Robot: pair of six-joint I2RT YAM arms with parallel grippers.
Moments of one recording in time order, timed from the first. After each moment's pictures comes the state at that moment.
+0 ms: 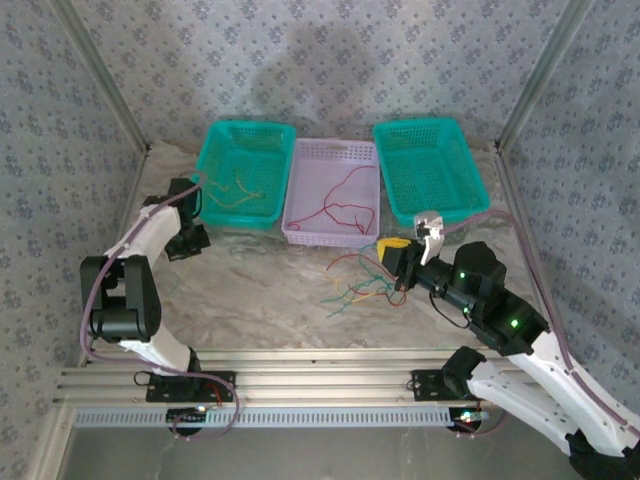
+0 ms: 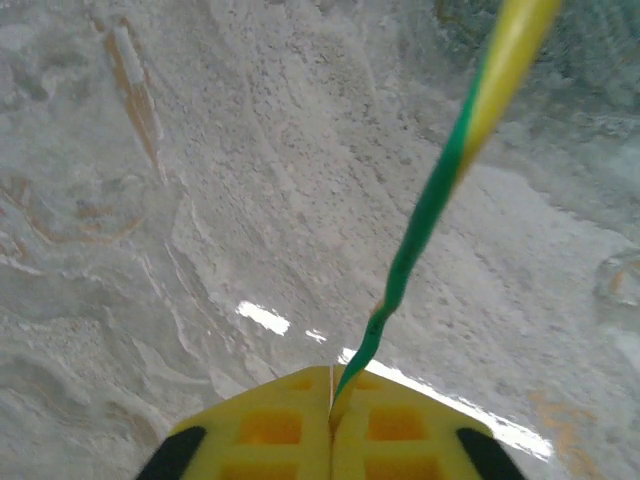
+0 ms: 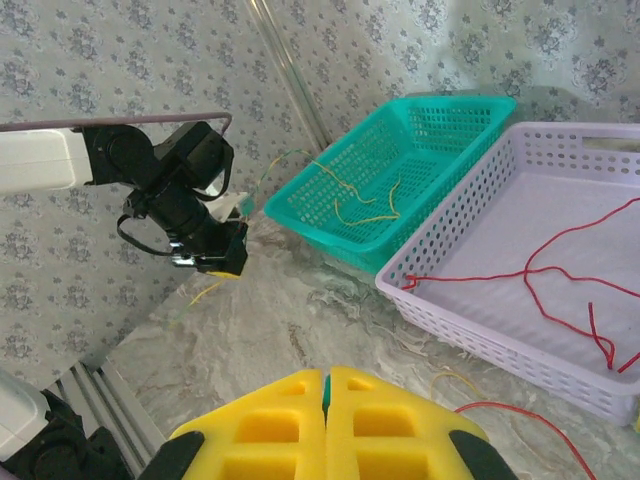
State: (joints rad) left arm -0.03 1.60 1.15 -0.94 -0.19 -0.41; right arm 0.73 0.60 0.82 -0.39 -0.09 0.38
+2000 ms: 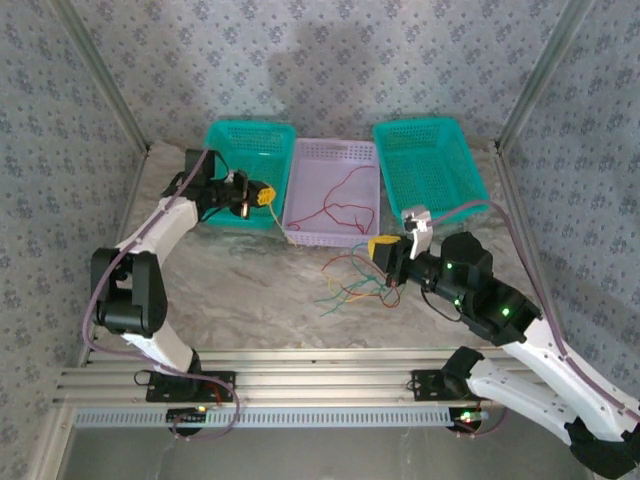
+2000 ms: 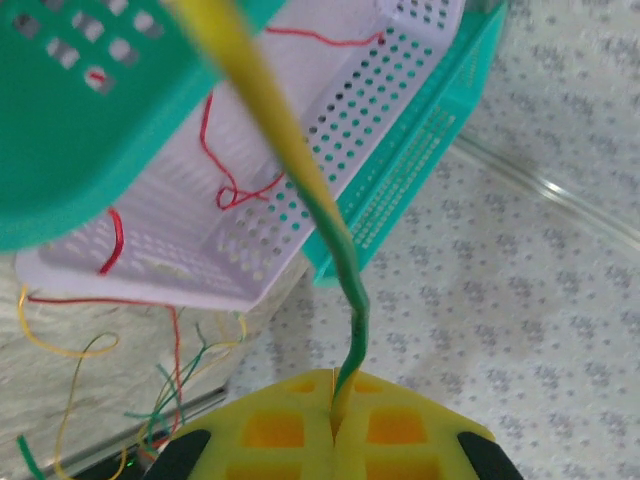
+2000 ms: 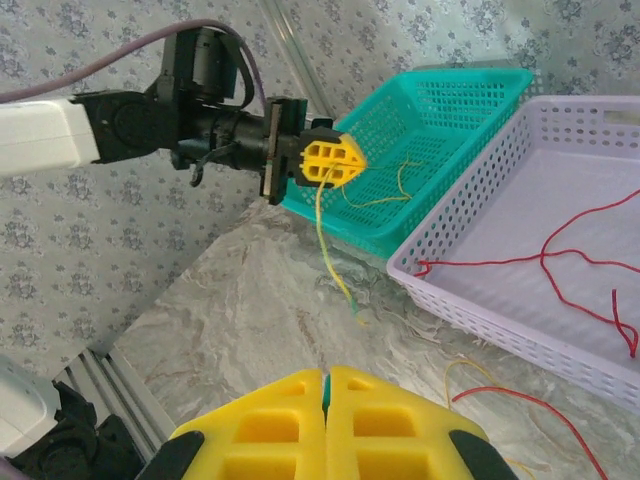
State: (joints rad) left arm -0.15 1.66 1.23 -0.29 0.86 -1.45; right arm 0.78 0.70 0.88 -0.41 -0.07 0.40
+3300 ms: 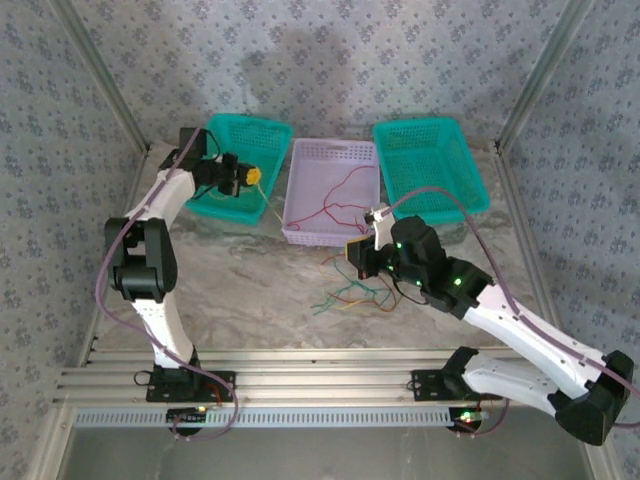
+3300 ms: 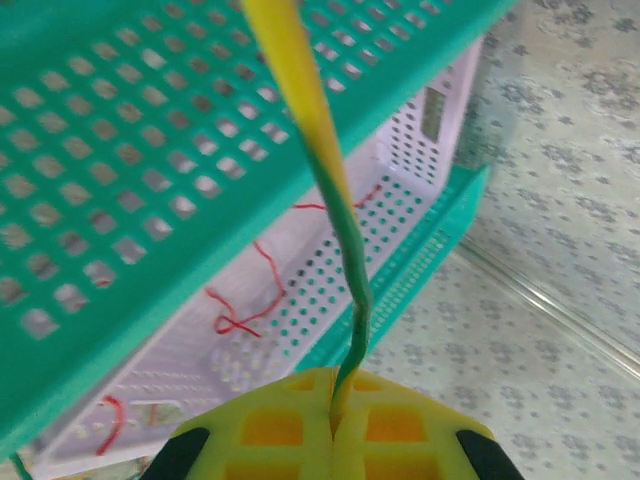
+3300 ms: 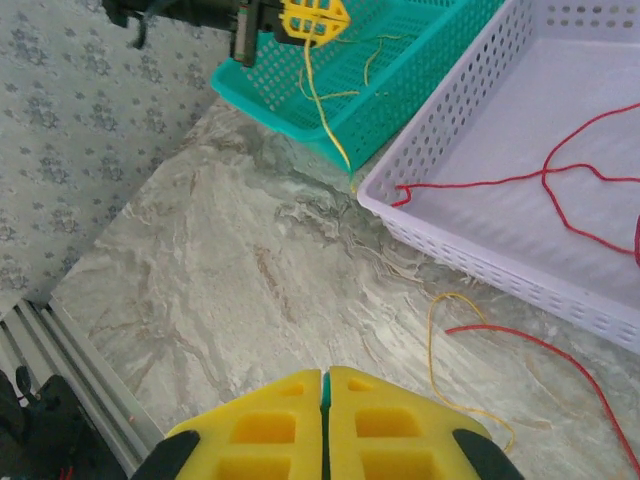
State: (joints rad) left arm -0.06 1.92 1.59 -0.55 0.74 -1.31; right arm 0.80 0.97 0.91 -0.39 -0.06 0.41
